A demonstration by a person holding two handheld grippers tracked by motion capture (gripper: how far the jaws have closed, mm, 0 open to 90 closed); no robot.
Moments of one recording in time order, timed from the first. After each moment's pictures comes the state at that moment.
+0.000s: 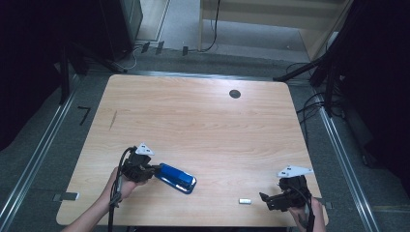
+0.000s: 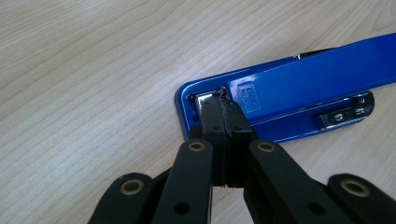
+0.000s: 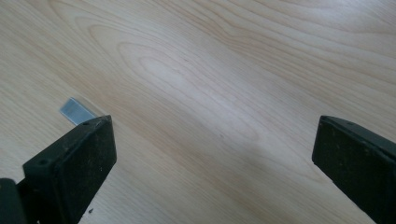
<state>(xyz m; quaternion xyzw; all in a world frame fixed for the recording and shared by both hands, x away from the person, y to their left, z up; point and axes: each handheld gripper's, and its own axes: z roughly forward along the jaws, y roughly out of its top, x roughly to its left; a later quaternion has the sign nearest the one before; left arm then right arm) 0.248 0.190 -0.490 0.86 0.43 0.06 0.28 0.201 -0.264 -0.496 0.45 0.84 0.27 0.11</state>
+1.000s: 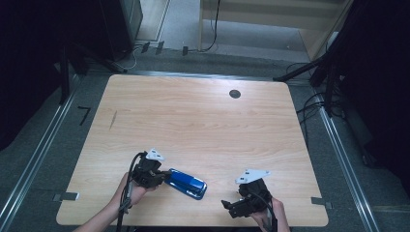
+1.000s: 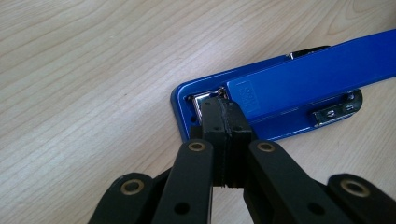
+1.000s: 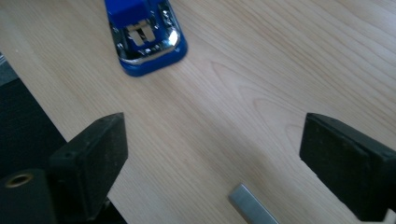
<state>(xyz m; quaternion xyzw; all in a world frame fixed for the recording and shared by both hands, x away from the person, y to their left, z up) 0.235 0.160 -0.492 0.86 0.43 0.03 0.29 0.188 -0.161 -0.486 0.37 0.87 0.31 0.05</state>
